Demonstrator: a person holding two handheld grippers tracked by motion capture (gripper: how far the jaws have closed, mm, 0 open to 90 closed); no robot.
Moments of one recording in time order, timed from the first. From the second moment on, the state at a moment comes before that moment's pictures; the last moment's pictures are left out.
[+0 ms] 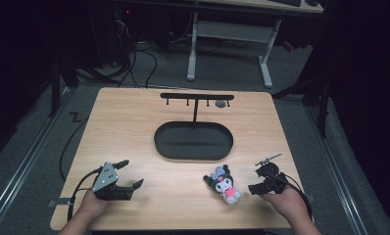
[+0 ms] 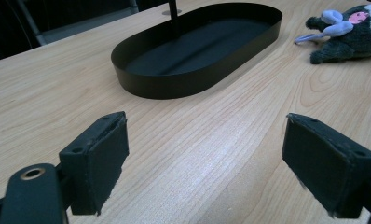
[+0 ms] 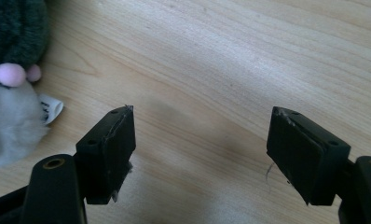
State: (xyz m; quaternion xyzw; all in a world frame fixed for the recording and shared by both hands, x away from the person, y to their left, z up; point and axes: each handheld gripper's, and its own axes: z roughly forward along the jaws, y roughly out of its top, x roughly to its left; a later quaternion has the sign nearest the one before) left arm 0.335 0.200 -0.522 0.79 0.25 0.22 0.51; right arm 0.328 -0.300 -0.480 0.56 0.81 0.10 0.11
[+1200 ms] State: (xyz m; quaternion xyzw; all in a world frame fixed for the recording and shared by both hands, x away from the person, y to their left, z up) left arm 0.335 0.200 -0.522 0.79 0.25 0.22 0.51; right arm 0.324 -0.260 -0.434 0.53 0.84 0.07 0.08
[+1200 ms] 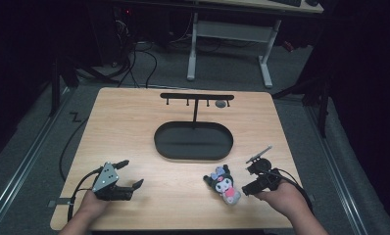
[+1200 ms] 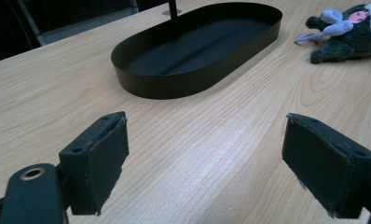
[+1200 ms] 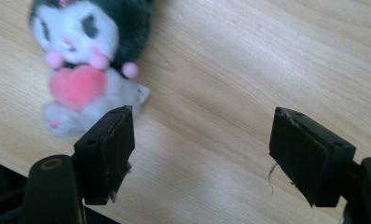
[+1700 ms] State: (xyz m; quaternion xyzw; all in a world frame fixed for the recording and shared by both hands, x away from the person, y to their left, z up) left arm 0.335 0.200 -0.522 0.79 0.25 0.22 0.51; right arm 0.326 -0.228 -0.434 0.51 0.85 0.09 0.07
